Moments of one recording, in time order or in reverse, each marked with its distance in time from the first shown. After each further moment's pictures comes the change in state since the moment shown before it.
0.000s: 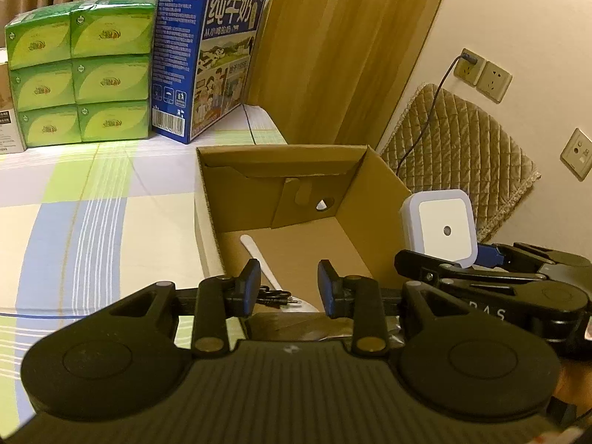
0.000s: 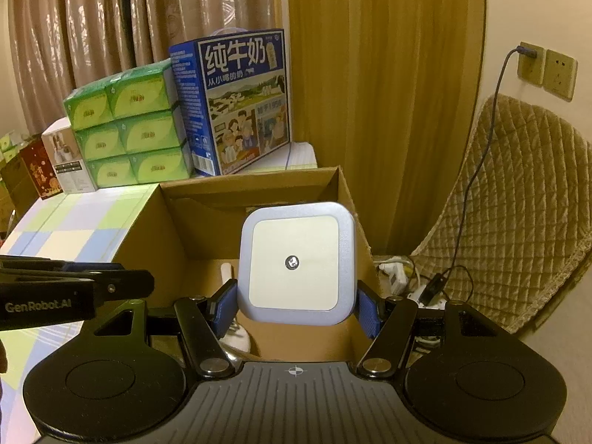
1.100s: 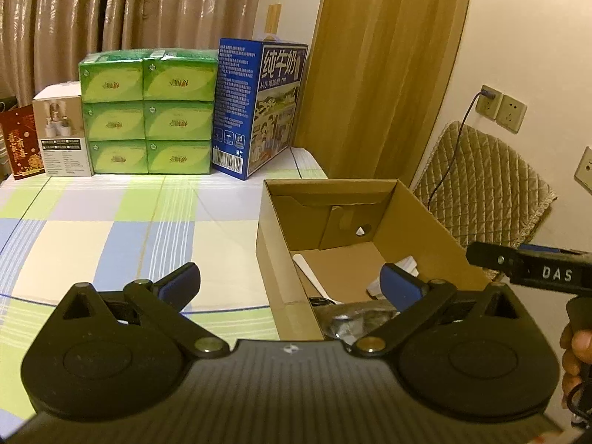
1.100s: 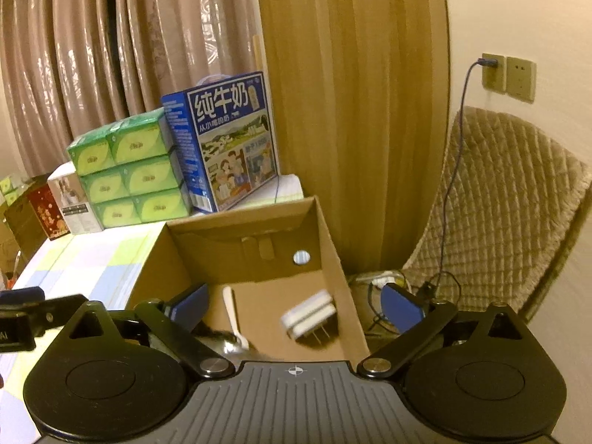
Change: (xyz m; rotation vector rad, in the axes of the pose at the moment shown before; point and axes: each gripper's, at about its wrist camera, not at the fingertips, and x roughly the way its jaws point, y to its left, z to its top) left arm -0.081 0.007 -0.027 -0.006 -0.148 0.141; right arm -0.063 -0.011 -0.010 0.088 -0.100 -0.009
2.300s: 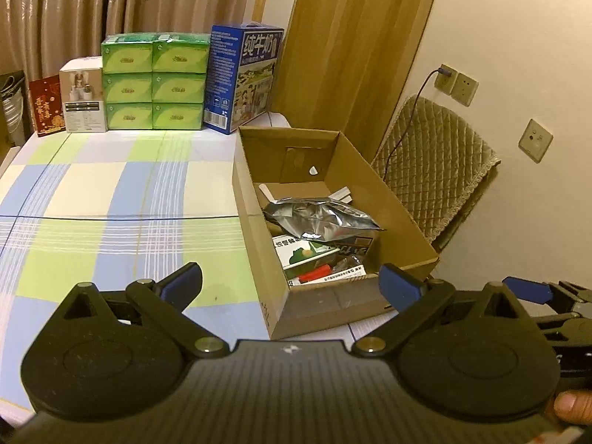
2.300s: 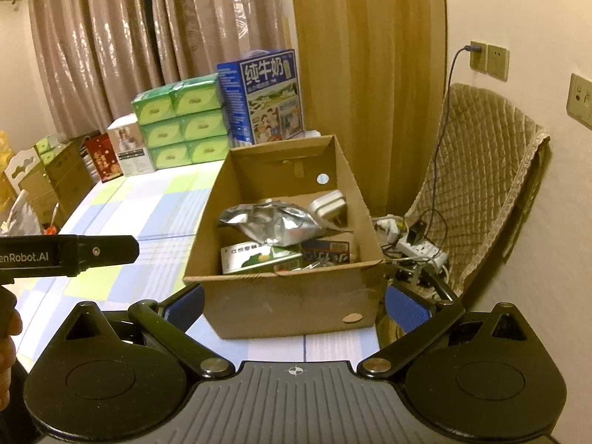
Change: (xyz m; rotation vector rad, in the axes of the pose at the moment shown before) left arm -0.150 -0.052 -0.061 -0.030 0.093 -0.029; right arm -0.179 0.032 -0.086 -0.037 0.099 0.048
